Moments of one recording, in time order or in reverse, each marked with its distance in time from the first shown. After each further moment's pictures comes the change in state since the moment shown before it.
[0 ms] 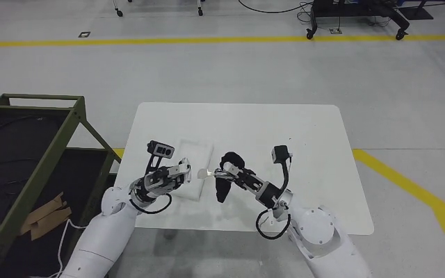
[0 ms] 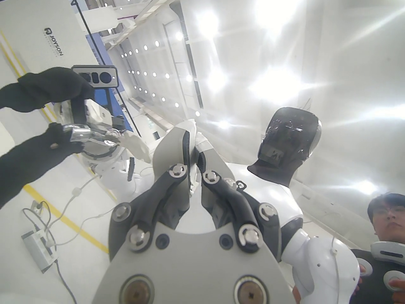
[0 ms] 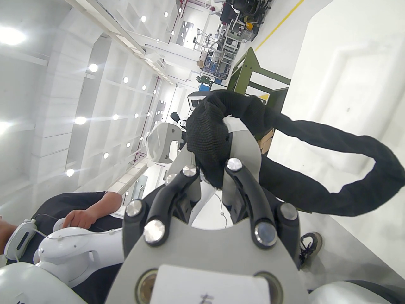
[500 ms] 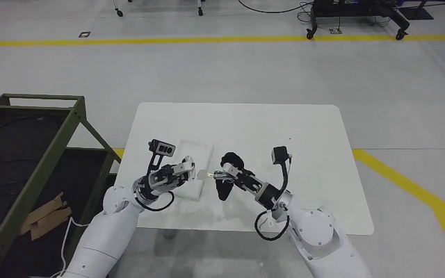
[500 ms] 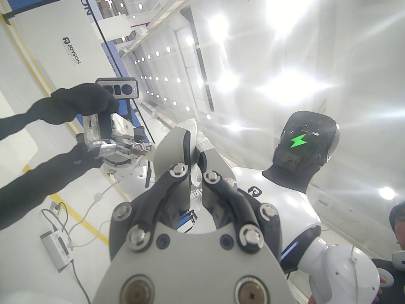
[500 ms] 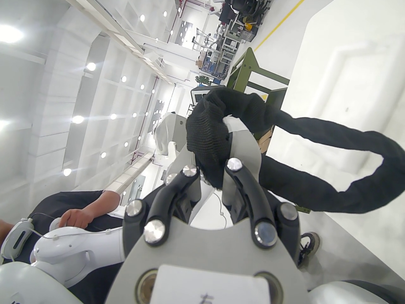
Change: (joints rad) left arm -0.005 -0.021 -0.016 0.005 0.049 -0.014 0.014; right arm -0.006 -0.003 -0.003 -0.003 -0.016 0.005 -0.010
